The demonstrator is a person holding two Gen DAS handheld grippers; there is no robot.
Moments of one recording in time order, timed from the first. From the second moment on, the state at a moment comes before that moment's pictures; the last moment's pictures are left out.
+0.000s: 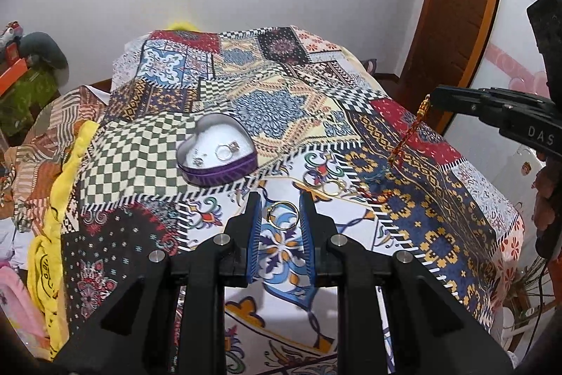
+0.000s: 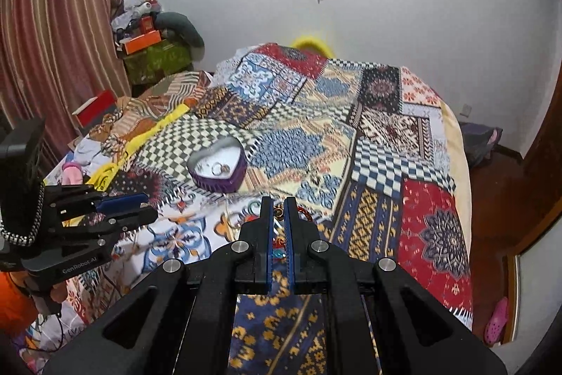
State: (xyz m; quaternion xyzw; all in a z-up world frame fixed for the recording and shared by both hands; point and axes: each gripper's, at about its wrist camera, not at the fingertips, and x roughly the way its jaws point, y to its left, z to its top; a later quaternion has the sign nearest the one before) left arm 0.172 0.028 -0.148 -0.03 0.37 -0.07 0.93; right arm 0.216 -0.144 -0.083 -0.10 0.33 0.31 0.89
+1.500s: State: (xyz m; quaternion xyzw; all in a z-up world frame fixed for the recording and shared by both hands) left arm 0.257 0.103 -0.170 -0.03 0.37 -0.02 0.93; right arm 0.283 -0.016 -0.116 -0.11 0.37 0.39 0.84
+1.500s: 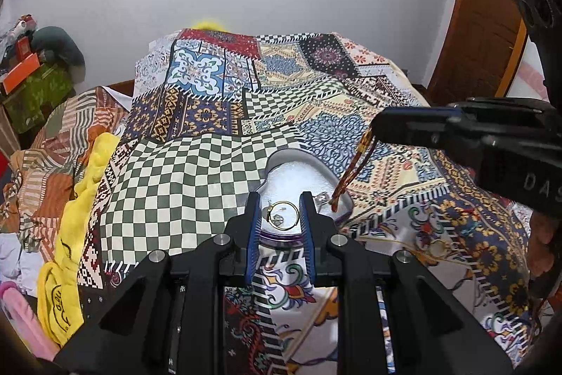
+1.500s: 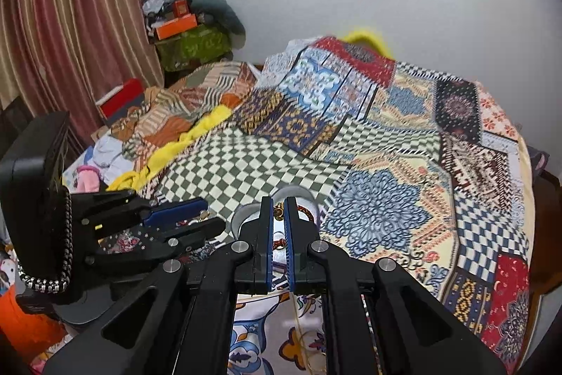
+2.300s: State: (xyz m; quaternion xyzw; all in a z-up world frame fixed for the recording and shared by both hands) left arm 0.302 0.106 -0.202 -0.03 0.40 -0.05 0.91; right arm 0.342 0.015 -0.155 -0.13 0.46 0.38 0.79
